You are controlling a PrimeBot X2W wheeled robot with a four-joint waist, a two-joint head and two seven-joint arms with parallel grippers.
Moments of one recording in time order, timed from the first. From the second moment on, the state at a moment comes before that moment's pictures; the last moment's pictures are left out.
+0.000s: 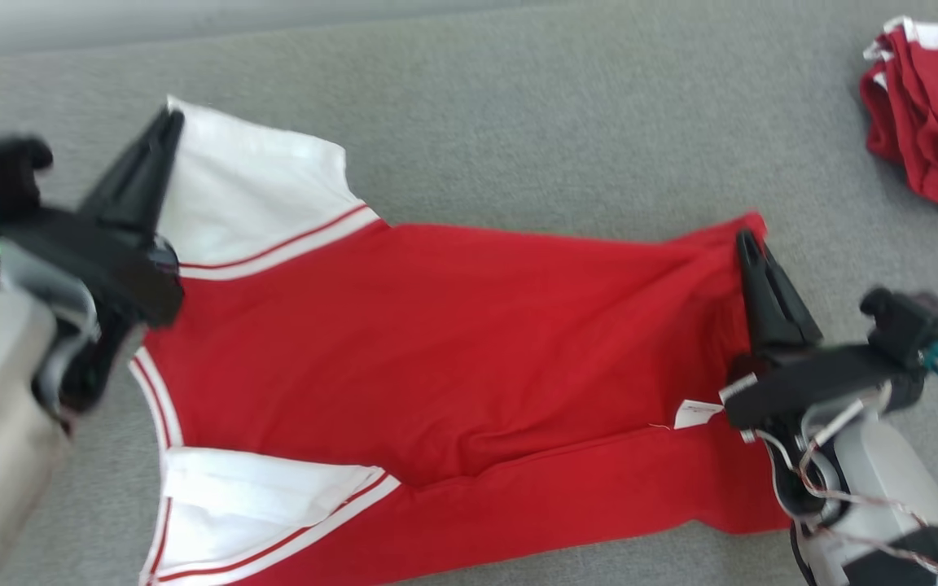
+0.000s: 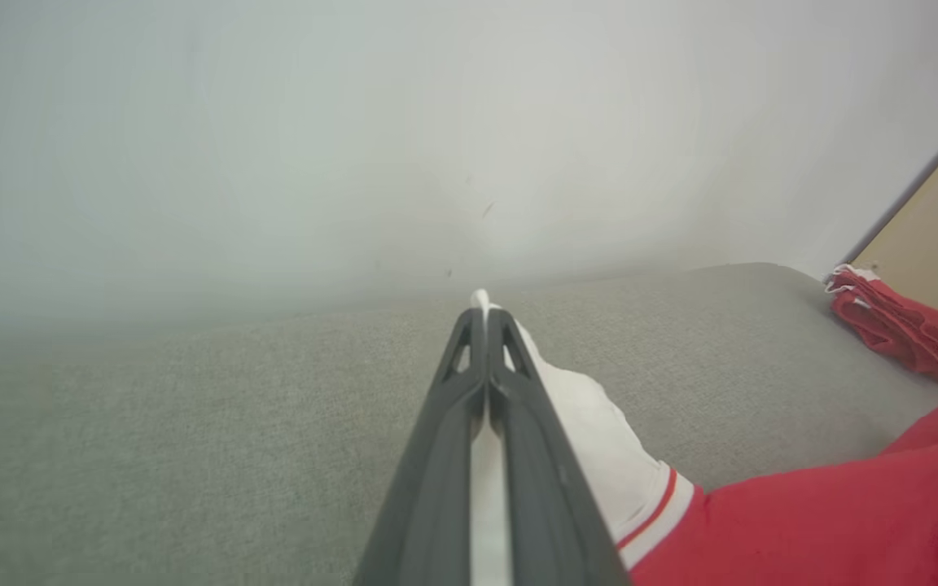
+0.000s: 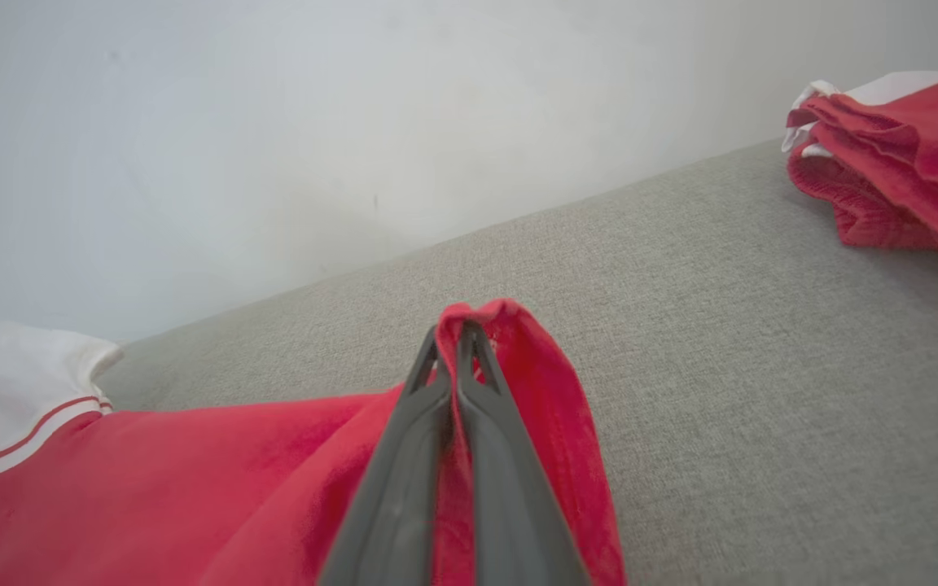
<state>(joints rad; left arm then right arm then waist) -1.00 0.58 -0.83 0.56 -1.05 -0.11 -0.26 -0.47 -0.19 0.18 0.35 0.57 0.13 -0.16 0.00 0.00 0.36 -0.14</state>
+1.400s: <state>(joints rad) -0.02 0.24 -0.12 -0.09 -0.51 0.04 -0.26 -0.15 -0.25 0.02 0.29 0.58 0.13 -0.14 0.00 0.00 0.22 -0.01</state>
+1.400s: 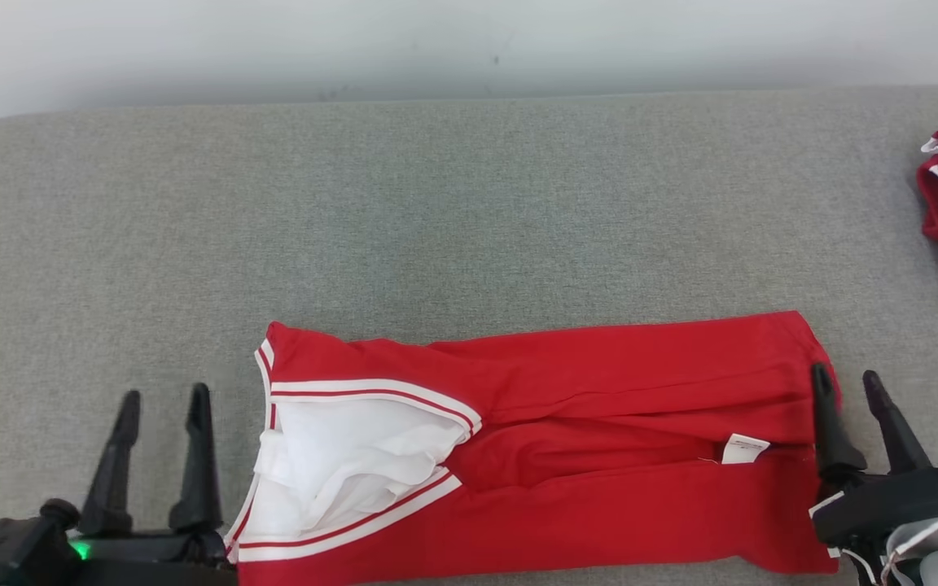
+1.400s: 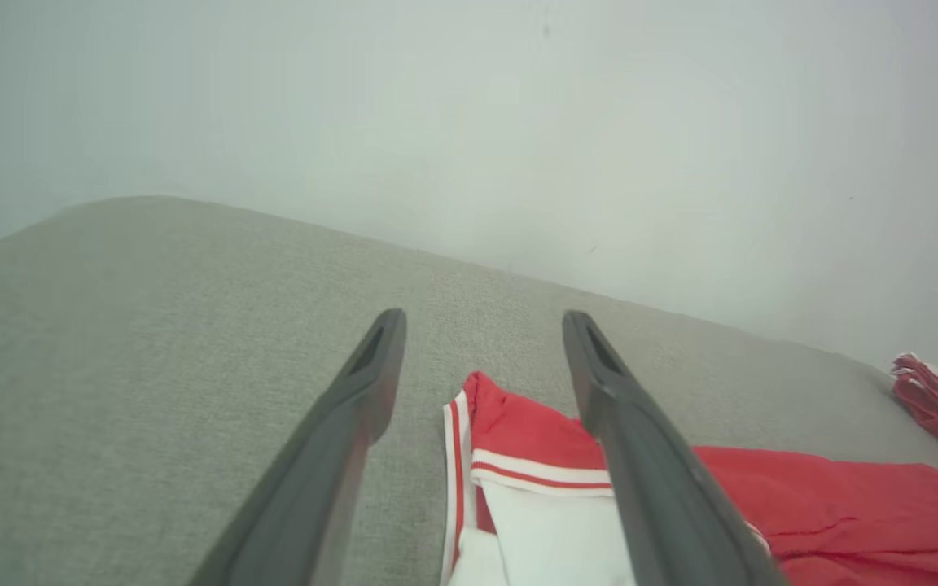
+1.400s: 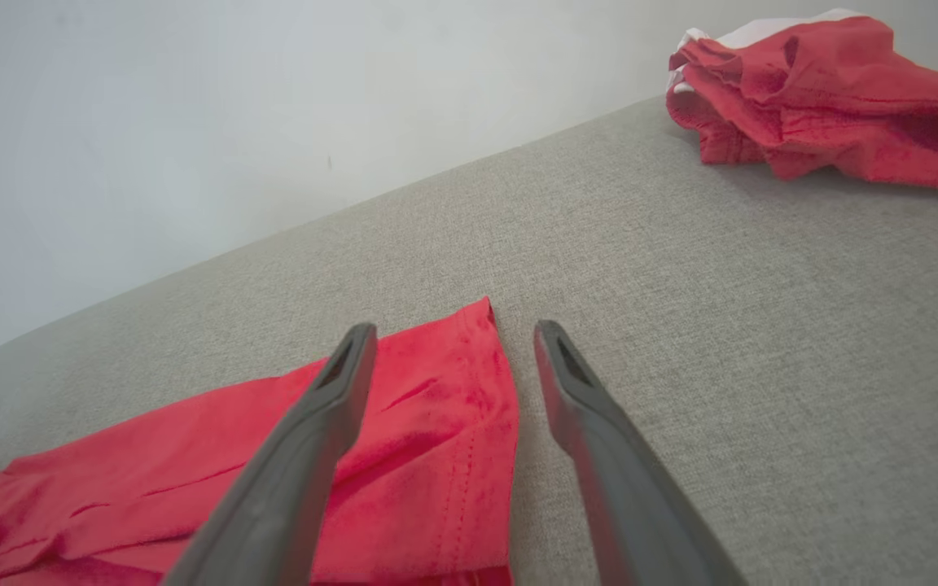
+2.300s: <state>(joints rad) -0.03 0.05 0.12 -0.04 -0.19 -0.10 -0.26 -0.27 -0.29 0.19 0.65 0.71 0.13 -0.16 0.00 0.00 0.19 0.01</state>
